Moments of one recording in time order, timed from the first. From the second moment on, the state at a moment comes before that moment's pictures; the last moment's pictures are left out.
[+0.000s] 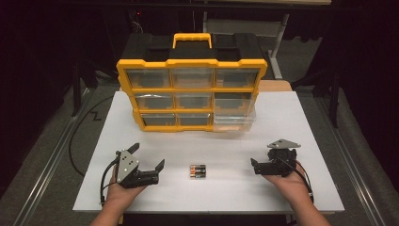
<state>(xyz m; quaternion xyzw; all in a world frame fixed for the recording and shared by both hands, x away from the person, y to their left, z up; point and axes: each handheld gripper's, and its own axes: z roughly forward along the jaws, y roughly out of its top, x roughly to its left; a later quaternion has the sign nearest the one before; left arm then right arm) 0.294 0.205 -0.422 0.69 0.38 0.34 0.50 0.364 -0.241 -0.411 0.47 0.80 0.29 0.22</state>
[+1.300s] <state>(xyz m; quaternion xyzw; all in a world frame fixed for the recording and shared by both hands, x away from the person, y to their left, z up) 0.291 0.205 -0.421 0.69 0.38 0.35 0.51 0.384 -0.205 -0.398 0.40 0.91 0.08 0.08</state>
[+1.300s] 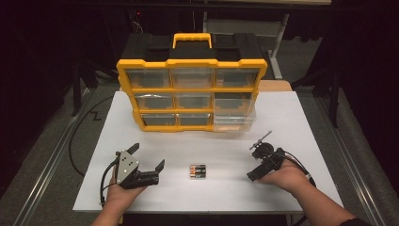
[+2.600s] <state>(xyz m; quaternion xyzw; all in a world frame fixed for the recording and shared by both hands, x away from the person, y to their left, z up) 0.291 0.207 -0.420 0.69 0.38 0.34 0.52 0.369 -0.103 -0.389 0.18 0.98 0.06 0.05</state>
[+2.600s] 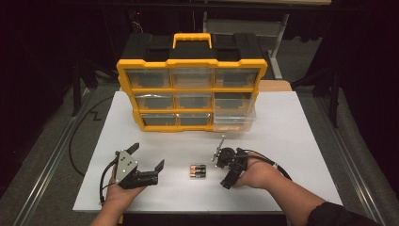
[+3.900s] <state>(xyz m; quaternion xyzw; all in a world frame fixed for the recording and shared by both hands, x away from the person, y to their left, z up) 0.292 0.206 -0.419 0.69 0.38 0.34 0.52 0.360 -0.034 -0.386 0.02 1.00 0.08 0.05</state>
